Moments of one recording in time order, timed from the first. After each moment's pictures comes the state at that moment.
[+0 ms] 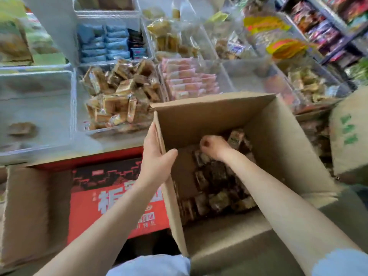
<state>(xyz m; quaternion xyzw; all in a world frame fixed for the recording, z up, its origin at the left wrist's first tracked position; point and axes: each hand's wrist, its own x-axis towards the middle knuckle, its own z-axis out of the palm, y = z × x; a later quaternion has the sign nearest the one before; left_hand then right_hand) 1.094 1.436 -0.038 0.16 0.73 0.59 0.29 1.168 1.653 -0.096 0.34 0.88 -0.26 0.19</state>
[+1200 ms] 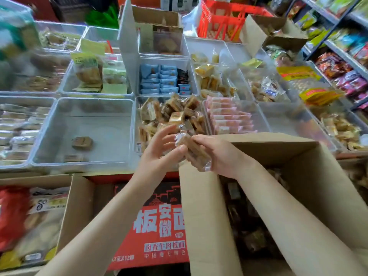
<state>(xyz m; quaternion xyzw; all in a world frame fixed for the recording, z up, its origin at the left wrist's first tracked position) 0.992 1.337 0.019 0.21 0.63 0.69 0.29 1.066 1.520 0.050 0.18 0.61 -0.76 0.13</state>
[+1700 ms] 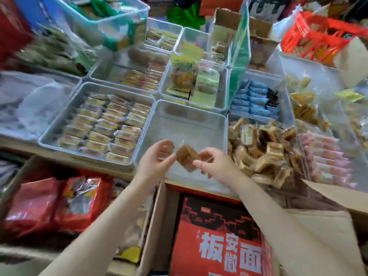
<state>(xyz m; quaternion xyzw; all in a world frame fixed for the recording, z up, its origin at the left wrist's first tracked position) 0.783 1.123 -0.085 0.07 0.81 0.56 0.15 0.836 1.329 -0.047 0.16 0.87 -0.44 0.14</state>
